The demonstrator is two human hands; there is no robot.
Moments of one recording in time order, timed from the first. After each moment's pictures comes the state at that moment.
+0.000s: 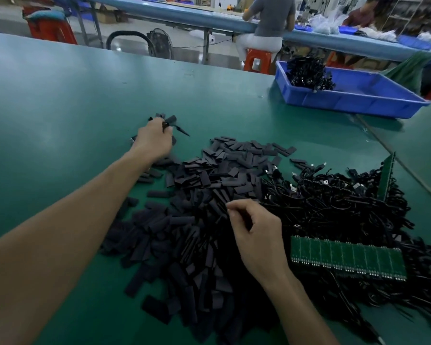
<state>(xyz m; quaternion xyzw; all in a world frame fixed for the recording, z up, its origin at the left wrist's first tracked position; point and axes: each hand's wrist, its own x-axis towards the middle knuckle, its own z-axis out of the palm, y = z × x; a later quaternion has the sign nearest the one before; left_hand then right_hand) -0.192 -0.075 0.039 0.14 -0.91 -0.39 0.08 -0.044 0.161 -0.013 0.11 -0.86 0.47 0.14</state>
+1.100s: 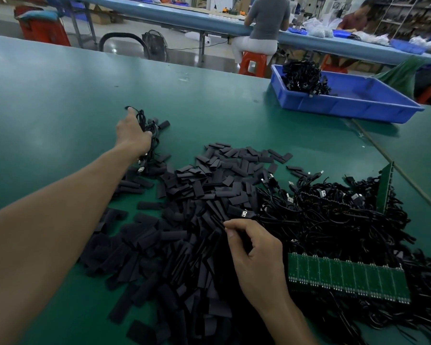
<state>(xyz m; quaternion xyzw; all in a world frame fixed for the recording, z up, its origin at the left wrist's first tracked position) -0.247 -0.106 0.024 0.20 -0.90 -0.36 0.15 -0.040 0.167 -0.026 0.10 -0.85 0.50 0.14</state>
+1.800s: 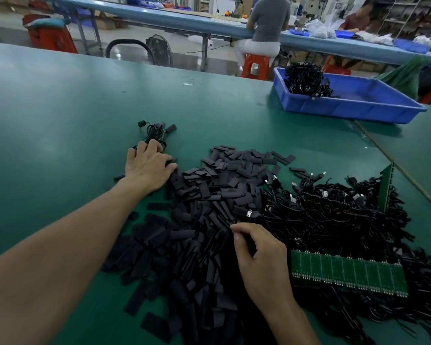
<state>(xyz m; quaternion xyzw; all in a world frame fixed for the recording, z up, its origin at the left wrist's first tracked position) -0.205 -0.095 -0.012 0.03 -0.99 -0.04 0.10 -0.031 0.164 -0.023 0.09 -0.87 0.45 0.15</state>
